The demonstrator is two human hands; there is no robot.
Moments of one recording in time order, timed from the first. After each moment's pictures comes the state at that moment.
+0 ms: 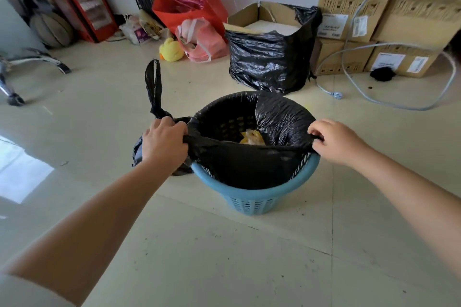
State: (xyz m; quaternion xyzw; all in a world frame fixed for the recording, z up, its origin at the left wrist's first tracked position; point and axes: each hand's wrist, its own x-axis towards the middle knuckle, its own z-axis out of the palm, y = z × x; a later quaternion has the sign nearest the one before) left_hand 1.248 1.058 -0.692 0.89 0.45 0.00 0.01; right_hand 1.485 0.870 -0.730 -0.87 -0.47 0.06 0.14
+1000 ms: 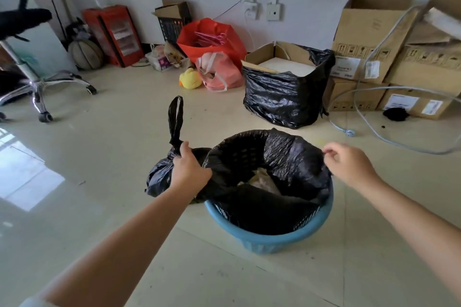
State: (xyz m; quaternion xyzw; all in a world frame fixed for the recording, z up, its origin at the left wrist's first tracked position) left_hand 1.267 1.060 -0.666 0.74 0.57 0.10 0.34; right_hand 1.499 0.901 -0.693 -0.88 -0.39 0.06 0.25
